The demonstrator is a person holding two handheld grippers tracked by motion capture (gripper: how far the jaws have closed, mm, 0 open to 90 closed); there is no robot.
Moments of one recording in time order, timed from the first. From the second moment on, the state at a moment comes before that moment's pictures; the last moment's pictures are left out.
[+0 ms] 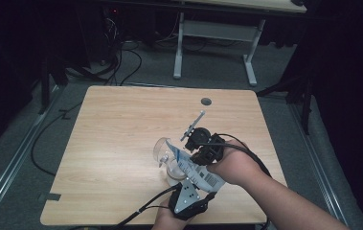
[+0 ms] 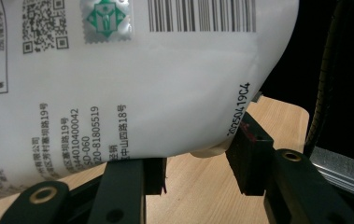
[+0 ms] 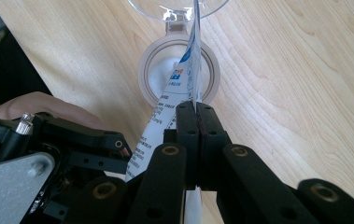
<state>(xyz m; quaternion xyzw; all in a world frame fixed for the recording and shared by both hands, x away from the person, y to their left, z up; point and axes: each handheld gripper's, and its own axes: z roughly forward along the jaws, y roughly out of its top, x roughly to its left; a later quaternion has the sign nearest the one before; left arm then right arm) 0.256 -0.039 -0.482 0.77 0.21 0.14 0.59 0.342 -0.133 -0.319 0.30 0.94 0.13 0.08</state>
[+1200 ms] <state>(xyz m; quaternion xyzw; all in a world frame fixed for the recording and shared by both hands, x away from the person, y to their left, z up) 0.255 -0.038 -0.477 0.76 0.21 0.14 0.60 0.343 -0.129 -0.319 0.30 0.94 0.13 0.08</state>
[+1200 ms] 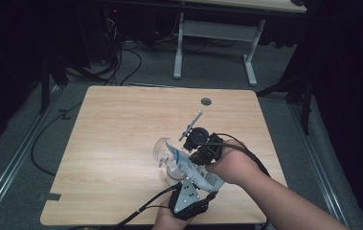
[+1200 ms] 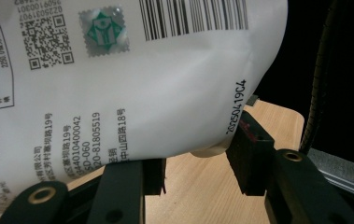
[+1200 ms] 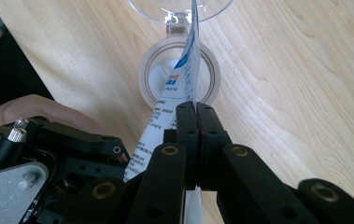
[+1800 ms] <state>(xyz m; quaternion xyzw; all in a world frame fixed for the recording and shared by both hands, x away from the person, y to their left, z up) 0.254 -0.039 -0.479 0.76 0.20 0.14 0.60 0.341 -0.131 -0.319 0.30 0.94 0.13 0.08</state>
